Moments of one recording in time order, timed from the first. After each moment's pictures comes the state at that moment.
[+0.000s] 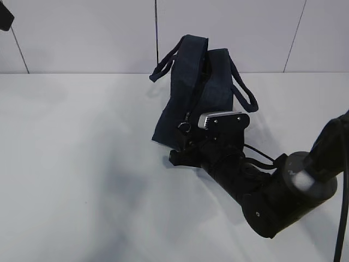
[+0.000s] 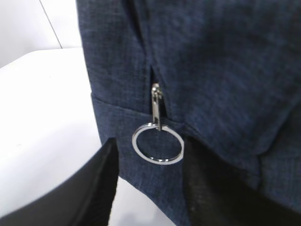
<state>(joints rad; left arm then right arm) -0.09 1.45 -1.53 -0.47 1.24 0.27 0.54 2.20 -0.82 0.17 -1.13 0.17</state>
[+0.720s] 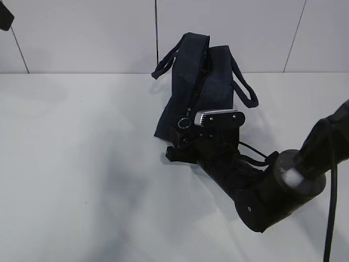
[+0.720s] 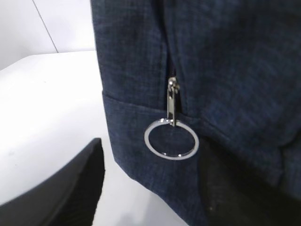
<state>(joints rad) -0.09 1.45 -1.53 -0.47 1.24 0.27 0.54 2.23 -0.87 0.18 -1.11 0.17</state>
